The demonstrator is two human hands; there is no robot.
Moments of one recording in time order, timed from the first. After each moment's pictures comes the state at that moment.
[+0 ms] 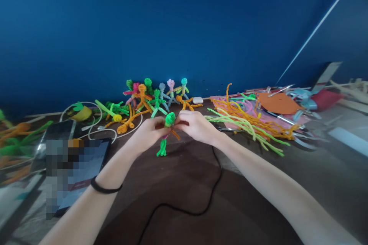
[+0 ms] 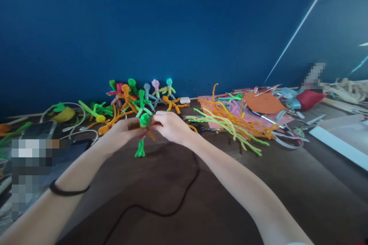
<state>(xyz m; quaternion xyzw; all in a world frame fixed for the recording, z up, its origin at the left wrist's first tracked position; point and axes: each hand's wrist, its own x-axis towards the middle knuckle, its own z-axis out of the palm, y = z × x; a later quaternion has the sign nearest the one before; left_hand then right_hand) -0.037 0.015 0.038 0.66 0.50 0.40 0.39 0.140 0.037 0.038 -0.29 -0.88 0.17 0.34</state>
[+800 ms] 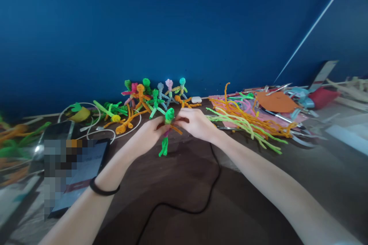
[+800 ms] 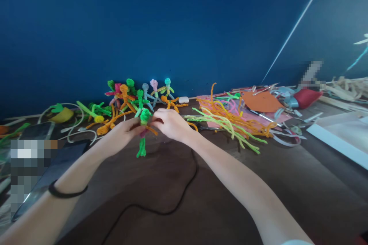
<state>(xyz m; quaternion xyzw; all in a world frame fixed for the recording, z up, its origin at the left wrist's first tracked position) -0.032 0.005 0.045 0.76 0.53 0.26 0.25 0.145 0.041 0.032 -0.31 -0.86 0.14 0.37</state>
